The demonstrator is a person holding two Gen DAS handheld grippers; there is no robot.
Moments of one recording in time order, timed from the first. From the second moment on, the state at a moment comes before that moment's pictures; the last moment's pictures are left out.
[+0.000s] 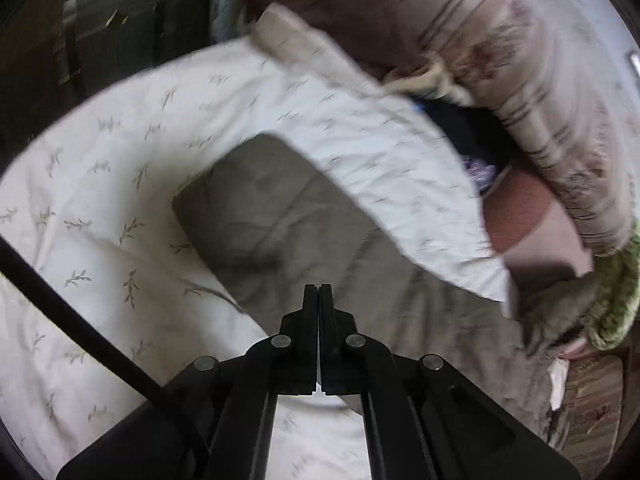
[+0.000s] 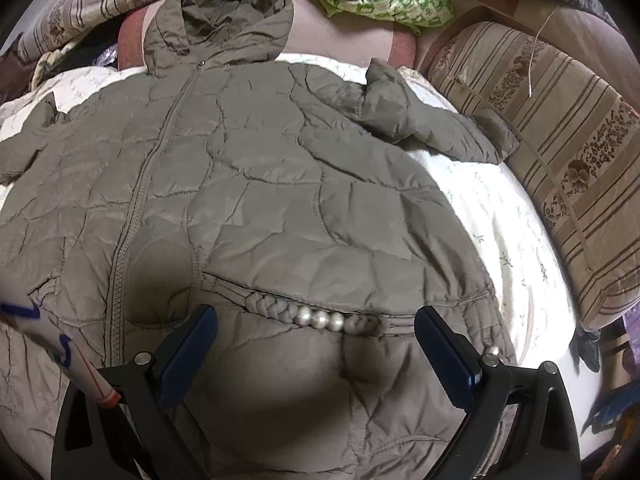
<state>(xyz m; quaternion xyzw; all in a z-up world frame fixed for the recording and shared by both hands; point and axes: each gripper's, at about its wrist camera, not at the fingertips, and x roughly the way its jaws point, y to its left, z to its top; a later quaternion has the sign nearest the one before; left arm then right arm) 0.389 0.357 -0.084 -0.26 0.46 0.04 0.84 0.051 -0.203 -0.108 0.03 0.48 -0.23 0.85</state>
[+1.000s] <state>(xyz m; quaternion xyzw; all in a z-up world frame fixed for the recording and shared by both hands) 0.405 0.325 -0.111 -0.35 0.45 -0.06 0.82 0.064 -0.201 -0.115 0.02 0.47 -0.22 0.85</state>
